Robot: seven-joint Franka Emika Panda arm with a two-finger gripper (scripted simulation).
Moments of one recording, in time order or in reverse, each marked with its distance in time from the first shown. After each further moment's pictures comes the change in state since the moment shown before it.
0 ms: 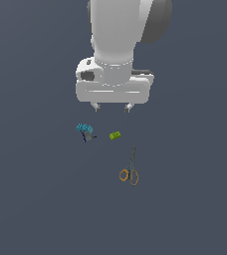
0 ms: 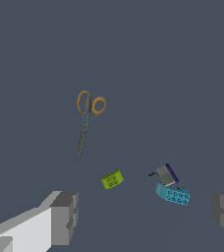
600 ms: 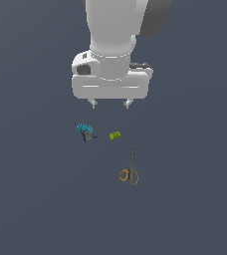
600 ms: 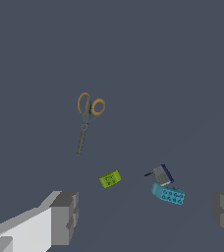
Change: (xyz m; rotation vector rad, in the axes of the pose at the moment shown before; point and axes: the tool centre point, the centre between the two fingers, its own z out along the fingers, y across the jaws) arm 0.001 0.006 -0.015 0.004 0.007 -0.017
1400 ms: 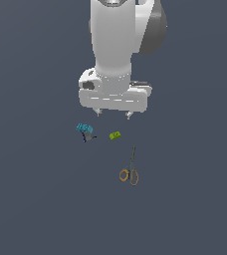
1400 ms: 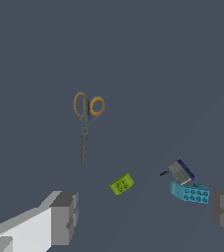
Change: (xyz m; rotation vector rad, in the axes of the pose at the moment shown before) arm -0.003 -0.010 0.044 0.023 -0.004 0.144
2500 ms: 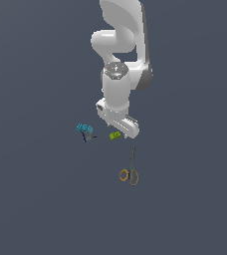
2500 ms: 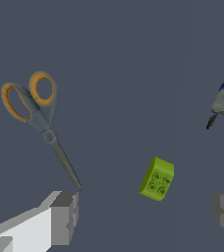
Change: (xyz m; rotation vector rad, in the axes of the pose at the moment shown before) arm -0.054 -0.010 0.152 0.027 -0.021 0.591
